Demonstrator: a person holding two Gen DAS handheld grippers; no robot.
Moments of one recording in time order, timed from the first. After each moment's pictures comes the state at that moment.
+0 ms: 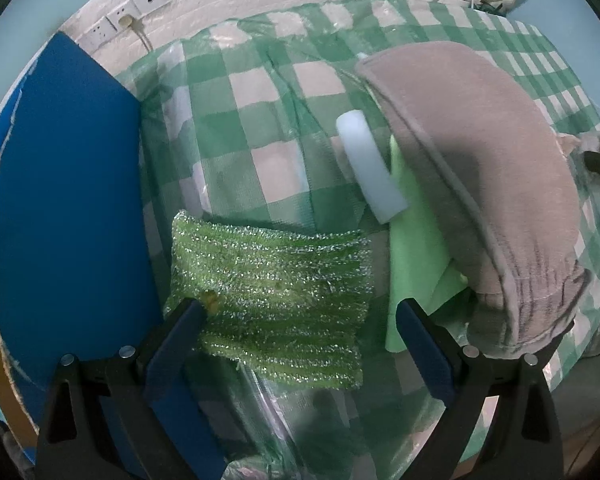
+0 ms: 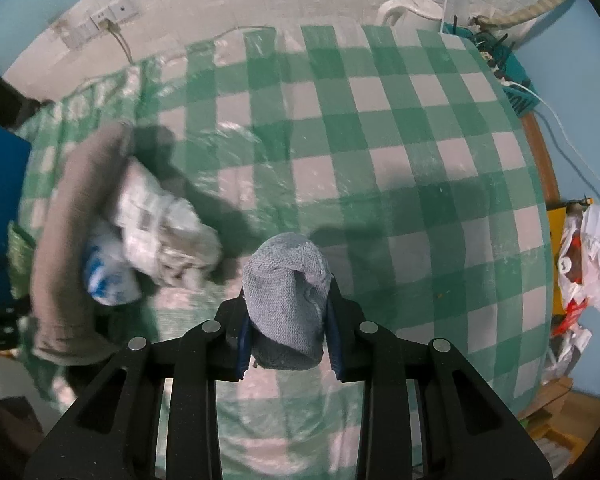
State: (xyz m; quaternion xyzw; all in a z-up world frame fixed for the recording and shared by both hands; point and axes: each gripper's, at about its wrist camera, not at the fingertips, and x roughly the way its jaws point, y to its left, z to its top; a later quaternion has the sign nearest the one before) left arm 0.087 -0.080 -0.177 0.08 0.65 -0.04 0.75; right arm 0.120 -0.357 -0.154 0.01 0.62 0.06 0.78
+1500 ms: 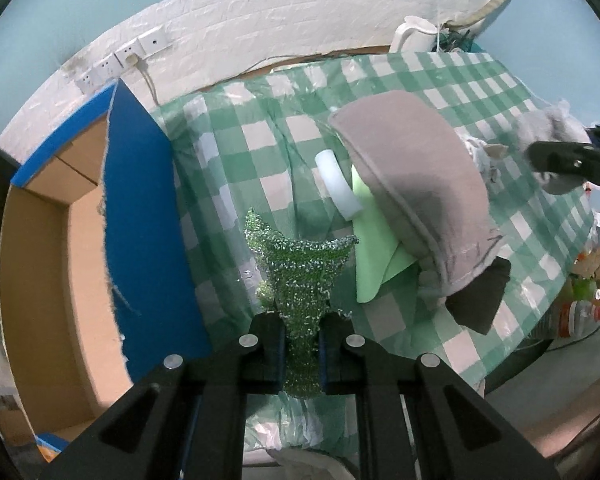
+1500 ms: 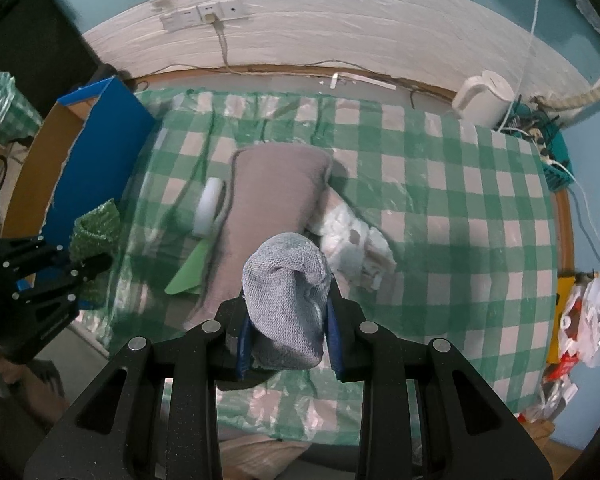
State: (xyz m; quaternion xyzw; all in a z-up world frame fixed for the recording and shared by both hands) left arm 0.040 -0.058 -0.100 0.08 0.60 -0.07 0.79; right arm 0.088 -0.243 -0.073 -0.05 0.58 0.17 0.80
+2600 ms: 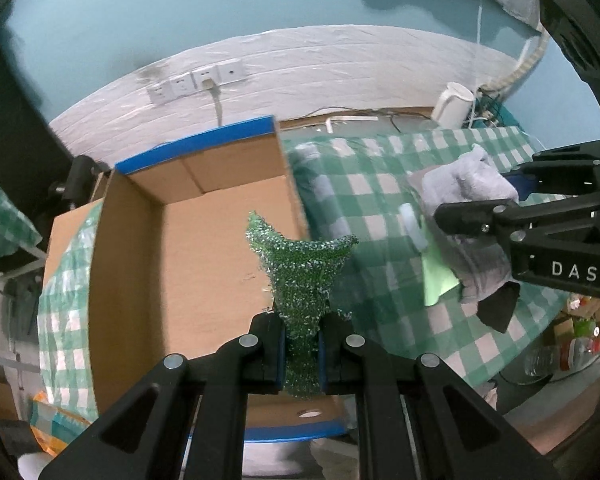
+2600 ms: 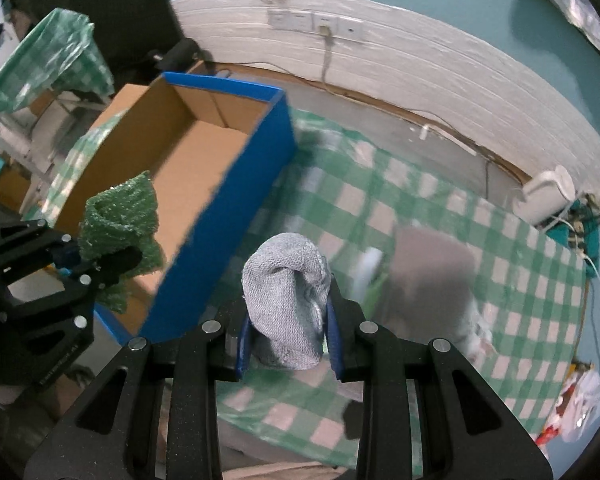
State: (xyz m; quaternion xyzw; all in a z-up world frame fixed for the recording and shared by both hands) left arm 0.003 0.011 -0.035 0.04 0.53 -0.02 0.85; right arm 0.080 -0.066 -0.033 -0.12 0.54 0.27 0.78
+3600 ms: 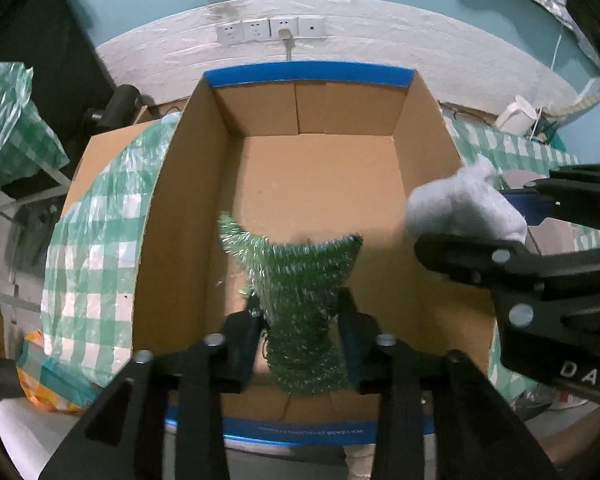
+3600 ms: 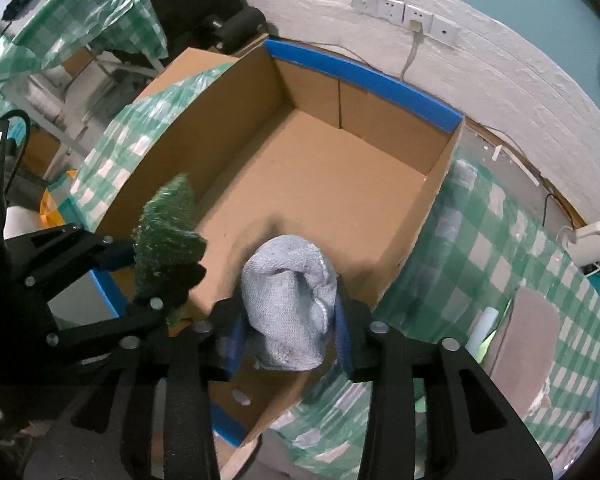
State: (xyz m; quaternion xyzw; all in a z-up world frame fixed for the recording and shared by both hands) left arm -0.001 0.120 -0.076 -0.02 0.57 0.07 0.82; right arm 0.077 0.063 -0.061 -0.16 0.56 0.34 0.74
